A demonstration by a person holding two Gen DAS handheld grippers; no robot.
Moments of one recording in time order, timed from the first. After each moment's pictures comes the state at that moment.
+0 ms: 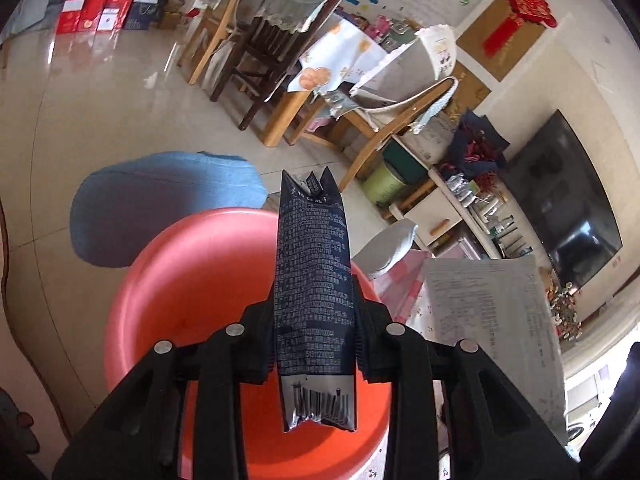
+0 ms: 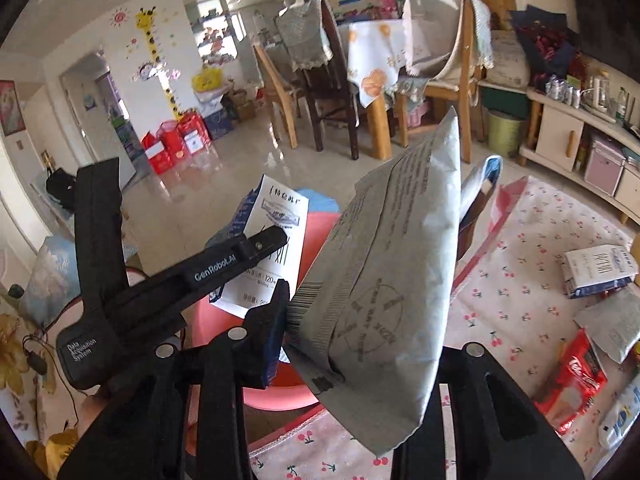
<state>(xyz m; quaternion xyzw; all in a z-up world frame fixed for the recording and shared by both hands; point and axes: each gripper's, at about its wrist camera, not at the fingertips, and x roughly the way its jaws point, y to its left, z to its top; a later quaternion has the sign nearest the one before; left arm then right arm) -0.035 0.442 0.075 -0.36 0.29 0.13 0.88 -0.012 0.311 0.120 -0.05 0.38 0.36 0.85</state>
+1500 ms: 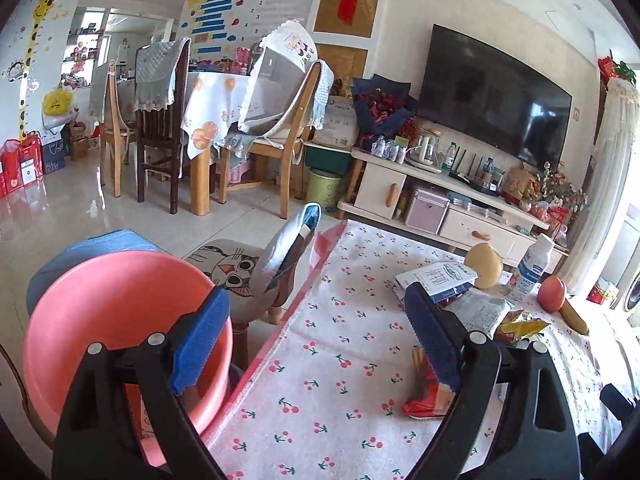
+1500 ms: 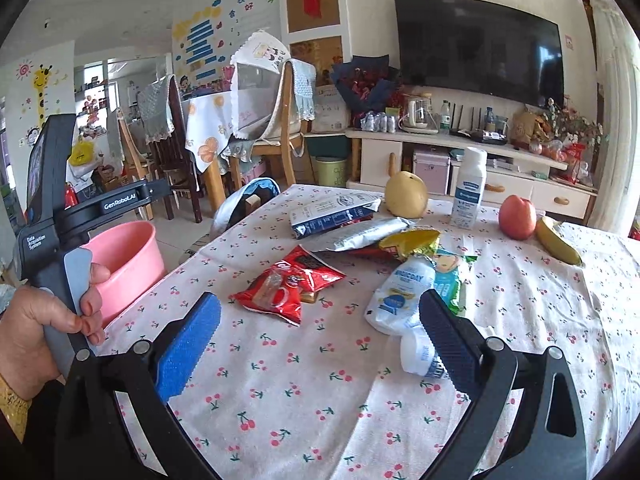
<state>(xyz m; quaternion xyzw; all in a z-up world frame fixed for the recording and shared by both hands) -0.029 0.251 0.101 -0.10 0.23 0.04 0.97 -0.115 0.032 0.083 0.02 0.25 0.10 0.96</state>
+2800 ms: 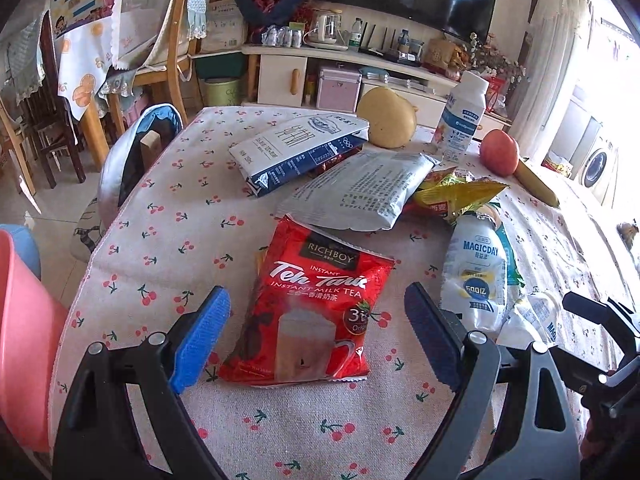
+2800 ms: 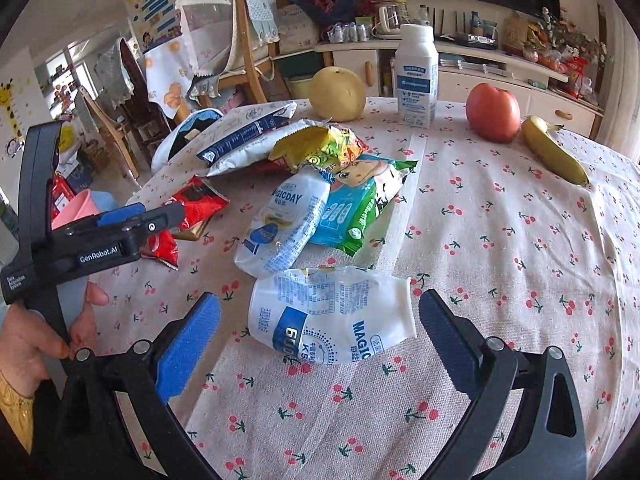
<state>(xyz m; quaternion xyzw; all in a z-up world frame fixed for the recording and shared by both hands) 0.031 0.126 0.032 -0.01 0.41 -0.12 0.91 -0.054 -0.063 0.032 0.05 0.41 0.10 0.91</state>
